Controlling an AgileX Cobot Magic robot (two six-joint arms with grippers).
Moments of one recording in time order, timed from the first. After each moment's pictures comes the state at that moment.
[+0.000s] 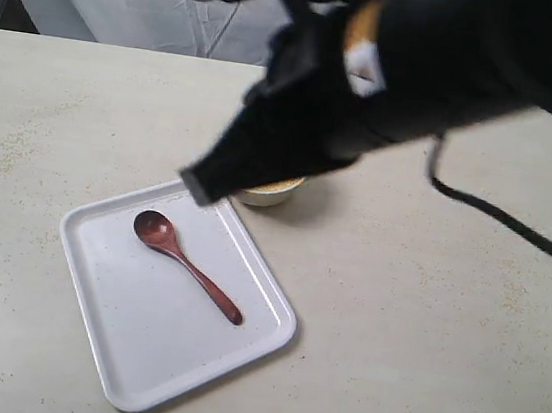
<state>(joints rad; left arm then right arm) 0.01 0.00 0.00 0.08 0.13 -0.04 0.99 1.34 -1.15 -0.19 0.70 0.18</state>
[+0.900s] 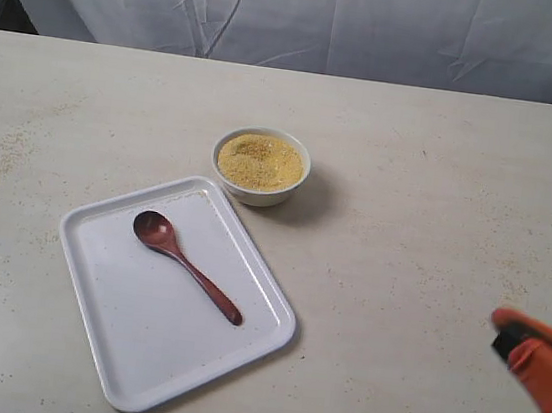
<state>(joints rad) 0.01 0.00 0.00 0.08 0.13 -0.04 0.79 0.10 0.00 -0.21 0.02 0.27</state>
